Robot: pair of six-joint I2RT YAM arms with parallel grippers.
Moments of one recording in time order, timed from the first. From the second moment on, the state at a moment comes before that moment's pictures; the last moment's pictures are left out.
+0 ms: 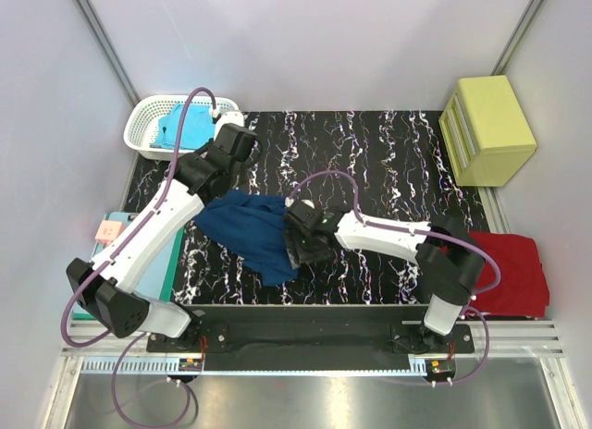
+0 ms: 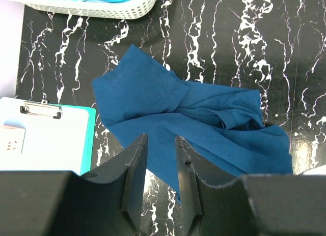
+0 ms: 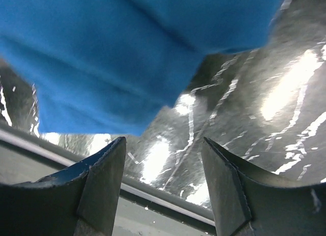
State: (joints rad) left arm -0.58 1.40 1.50 -0.92 -0.58 -0.39; right arm 0.98 1.75 1.19 -0.60 0.04 0.62
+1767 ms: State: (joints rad) left arm -0.58 1.26 1.34 -0.92 -0.60 -0.46; right arm 1.19 1.98 1.41 -0.55 0.12 0.48
